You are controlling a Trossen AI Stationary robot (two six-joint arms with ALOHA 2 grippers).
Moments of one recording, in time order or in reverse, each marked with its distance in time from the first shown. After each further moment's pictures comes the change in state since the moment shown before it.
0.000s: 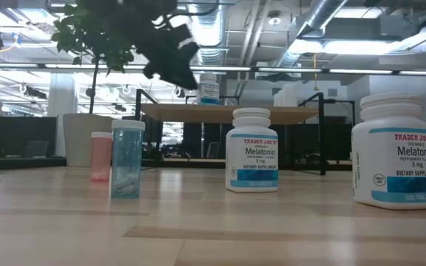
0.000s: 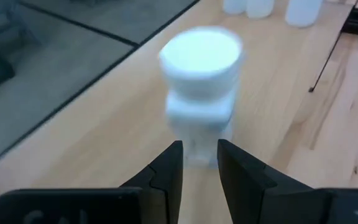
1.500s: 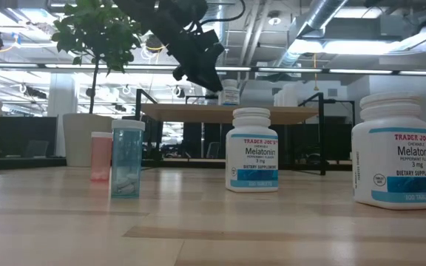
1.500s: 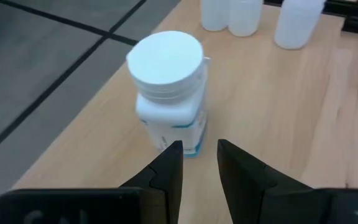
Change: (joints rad) left arm 0.104 0.240 0.353 -0.182 0.213 0.093; right arm 0.000 0.000 0.000 -0.007 -0.013 -0.004
